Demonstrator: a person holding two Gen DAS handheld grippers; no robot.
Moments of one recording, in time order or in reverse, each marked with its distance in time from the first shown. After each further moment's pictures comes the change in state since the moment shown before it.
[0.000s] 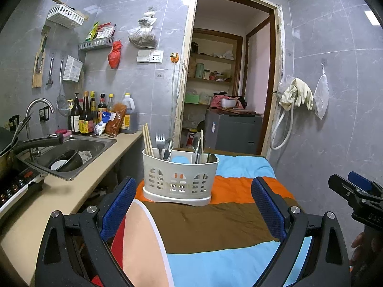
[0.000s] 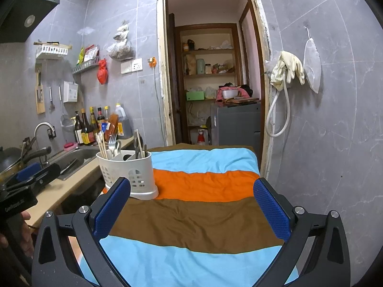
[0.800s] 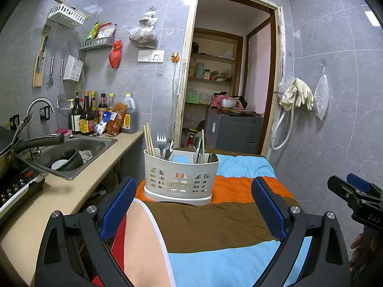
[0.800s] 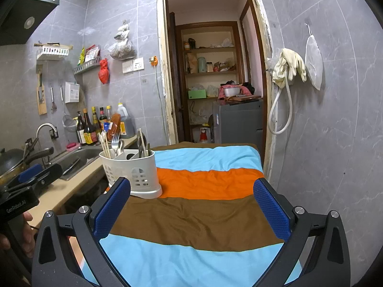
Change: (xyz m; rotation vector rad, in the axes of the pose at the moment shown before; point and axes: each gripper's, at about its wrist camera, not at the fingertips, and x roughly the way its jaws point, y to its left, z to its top) left arm 0.000 0.000 -0.001 0.000 -0.002 0.001; right arm 0.000 0.003 -0.002 0.007 0.005 0.008
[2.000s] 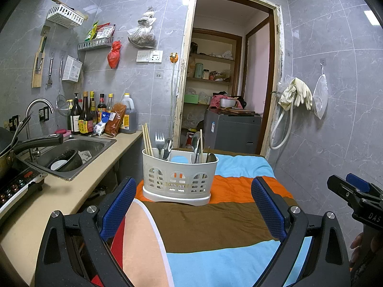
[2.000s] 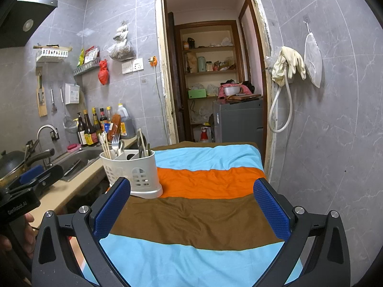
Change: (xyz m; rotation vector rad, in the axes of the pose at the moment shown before) left arm -0.002 -0.001 -0.001 0.002 0.003 -0.001; right arm 0.000 0.002 0.000 0.003 0.002 0.002
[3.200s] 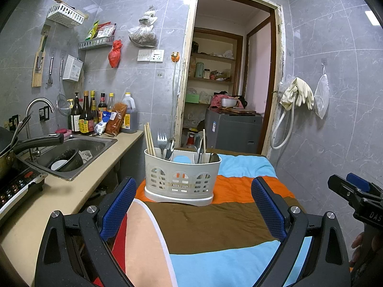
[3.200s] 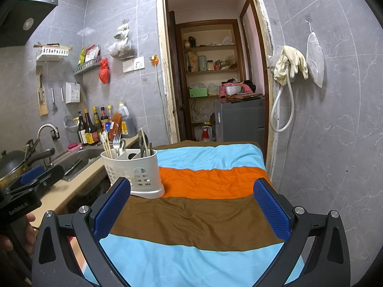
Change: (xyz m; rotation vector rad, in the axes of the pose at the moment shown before) left arm 0.001 0.001 -0.001 -0.004 0.002 -0.002; right arm -0.001 0.004 0.000 0.002 0.001 -0.003
